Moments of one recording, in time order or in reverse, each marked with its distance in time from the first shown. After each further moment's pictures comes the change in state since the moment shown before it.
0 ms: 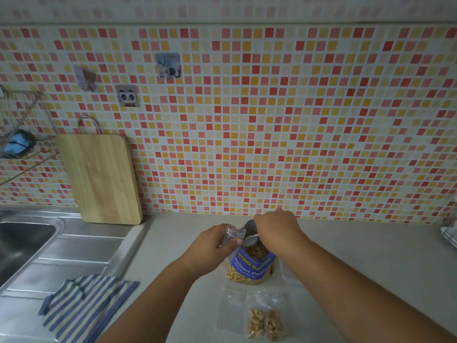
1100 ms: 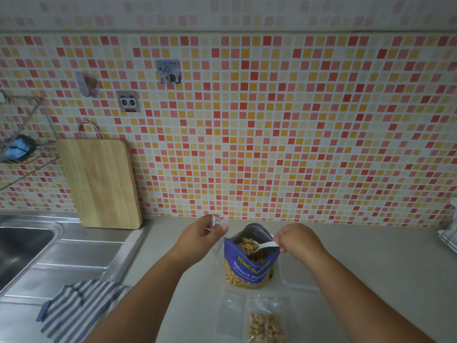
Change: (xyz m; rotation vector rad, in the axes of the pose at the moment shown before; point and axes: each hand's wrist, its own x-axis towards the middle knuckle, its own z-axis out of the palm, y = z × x) left_hand 0.000 0.007 -0.026 -0.283 0.086 -0.169; right_hand 0.011 0.037 0.036 0.610 -0.254 0.250
